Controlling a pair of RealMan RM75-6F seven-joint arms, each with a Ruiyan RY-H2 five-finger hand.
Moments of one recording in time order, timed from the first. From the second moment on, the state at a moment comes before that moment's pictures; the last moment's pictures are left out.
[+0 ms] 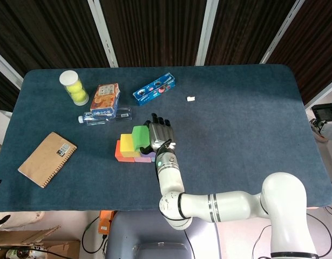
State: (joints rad) left arm -0.06 -1.20 0.05 -1.05 1.45 1.22 -0.50; right arm 1.40 -1.67 0.70 -1.68 0.17 1.37 -0.91
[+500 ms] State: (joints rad) left arm -0.06 -1.20 0.05 -1.05 1.46 1.22 -0.50; right arm 1.37 -1.63 0.71 -1.73 0.15 1.36 -0.90
